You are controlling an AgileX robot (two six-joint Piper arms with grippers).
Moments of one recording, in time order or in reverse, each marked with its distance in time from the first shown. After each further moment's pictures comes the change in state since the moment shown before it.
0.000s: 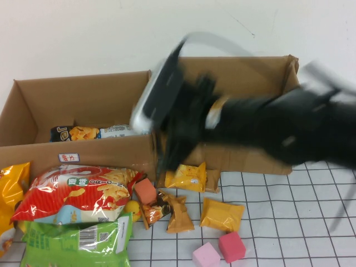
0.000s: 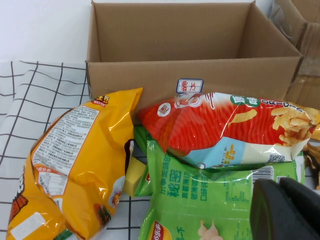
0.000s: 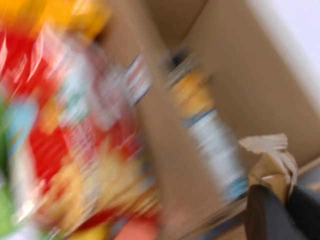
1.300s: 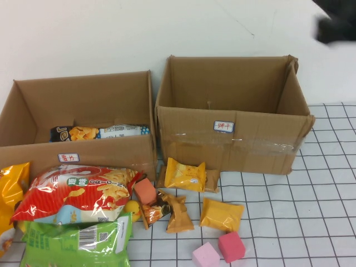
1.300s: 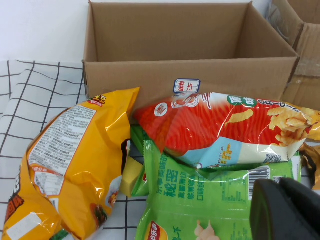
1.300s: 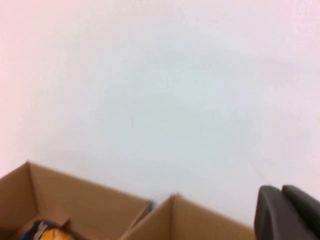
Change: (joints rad) right arm -0.342 -0.506 0.211 0.463 -0.123 0.007; left arm 0.000 0.000 0.000 -0.009 0.001 0.000
